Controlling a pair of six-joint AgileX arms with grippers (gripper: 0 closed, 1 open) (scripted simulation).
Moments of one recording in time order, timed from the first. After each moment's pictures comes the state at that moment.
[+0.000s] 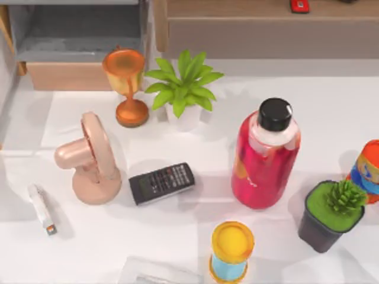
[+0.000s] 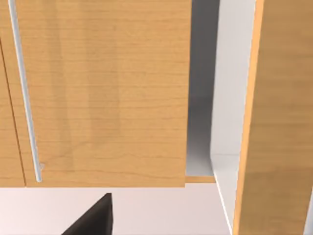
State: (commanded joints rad) left arm 0.66 2.02 0.52 1.49 0.70 1.59; right arm 0.00 0.00 0.00 0.00 0.00 0.00
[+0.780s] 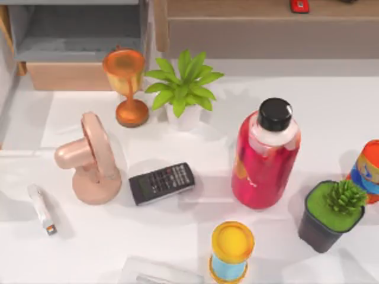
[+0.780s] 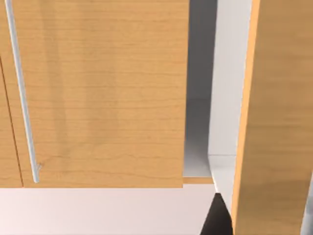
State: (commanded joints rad) left arm 0.66 2.02 0.52 1.49 0.70 1.59; right arm 0.00 0.00 0.00 0.00 0.00 0.00
